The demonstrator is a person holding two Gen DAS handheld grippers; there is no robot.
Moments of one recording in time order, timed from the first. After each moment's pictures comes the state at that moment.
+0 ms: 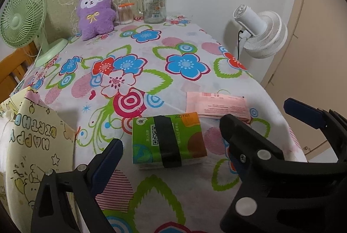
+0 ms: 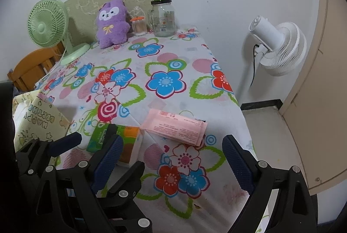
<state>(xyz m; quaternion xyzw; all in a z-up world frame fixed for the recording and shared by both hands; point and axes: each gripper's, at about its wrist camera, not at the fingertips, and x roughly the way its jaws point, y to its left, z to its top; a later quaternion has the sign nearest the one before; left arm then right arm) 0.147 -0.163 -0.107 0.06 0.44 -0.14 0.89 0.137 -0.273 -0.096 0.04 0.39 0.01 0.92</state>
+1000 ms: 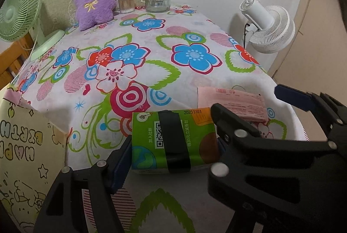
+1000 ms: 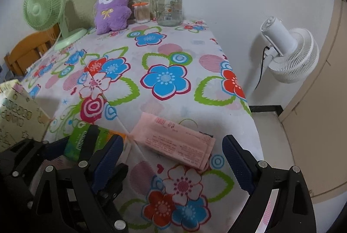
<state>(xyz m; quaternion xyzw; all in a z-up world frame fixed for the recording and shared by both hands) 0.170 -0.158 -0.126 0.05 0.46 -0.13 0.88 0.183 -0.266 -0.124 -0.01 0.41 0.02 0.91</state>
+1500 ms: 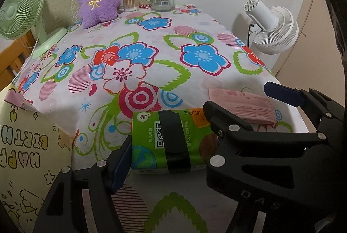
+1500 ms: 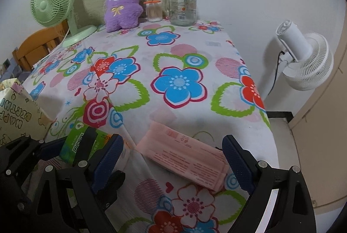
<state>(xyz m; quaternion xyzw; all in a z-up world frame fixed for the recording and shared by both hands) 0.176 -0.147 -0.127 0.05 0.47 -0.13 0.87 0.202 -0.258 -0.132 -0.01 0.41 0.06 0.91</state>
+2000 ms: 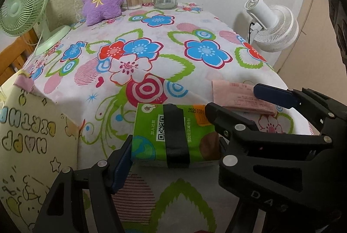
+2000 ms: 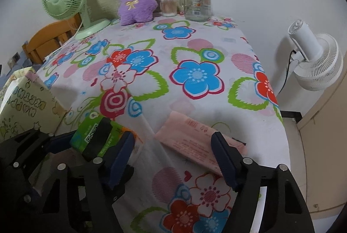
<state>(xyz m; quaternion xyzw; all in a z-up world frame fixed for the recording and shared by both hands) 0.164 -0.138 -0.127 0.05 0.47 -0.13 0.87 0.191 -0.247 -0.131 -0.01 0.42 0.10 0.90</state>
